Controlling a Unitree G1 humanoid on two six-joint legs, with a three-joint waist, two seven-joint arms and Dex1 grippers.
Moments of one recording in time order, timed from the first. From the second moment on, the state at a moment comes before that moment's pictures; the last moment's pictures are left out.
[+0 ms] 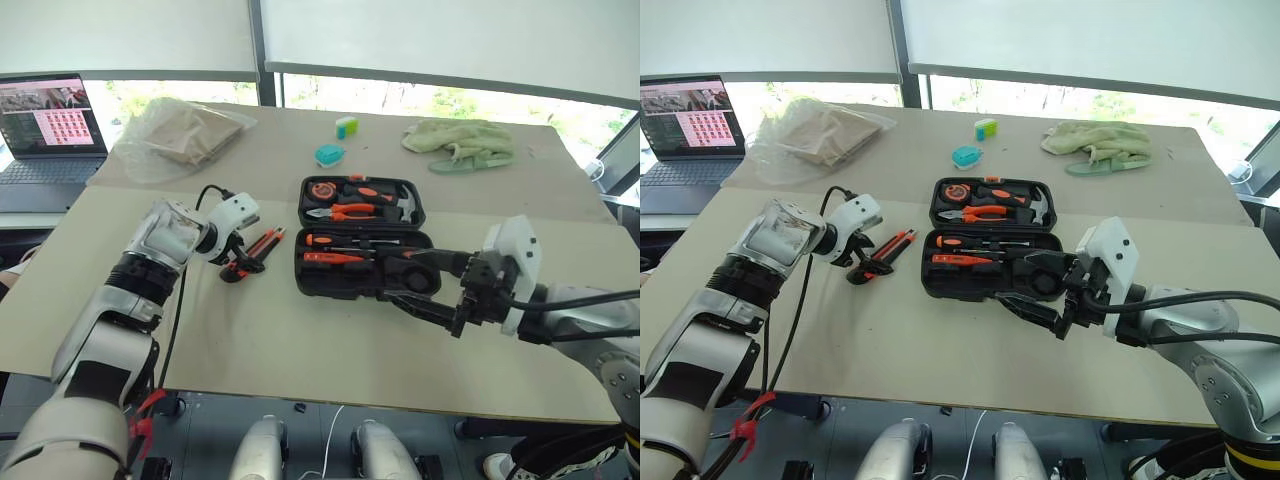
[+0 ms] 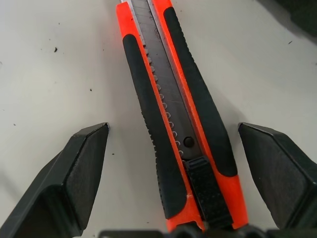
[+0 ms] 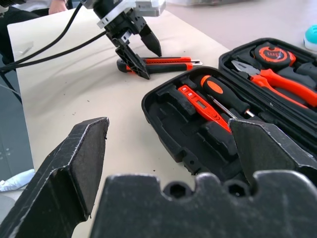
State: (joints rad) left arm -0.99 0.62 -0.41 0.58 0.05 0.74 -1.05; right arm -0.18 -0.85 -0.21 -0.68 0.89 0.83 0.61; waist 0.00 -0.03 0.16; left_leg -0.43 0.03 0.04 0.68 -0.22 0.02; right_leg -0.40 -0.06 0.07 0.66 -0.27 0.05
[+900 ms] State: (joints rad) left arm -1.02 0.44 -0.42 0.40 -0.02 0.30 -1.30; right arm -0.06 -0.85 -0.29 -0.71 0.88 0.83 0.56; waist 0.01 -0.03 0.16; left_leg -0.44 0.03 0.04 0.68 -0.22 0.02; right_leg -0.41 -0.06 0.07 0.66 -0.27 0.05
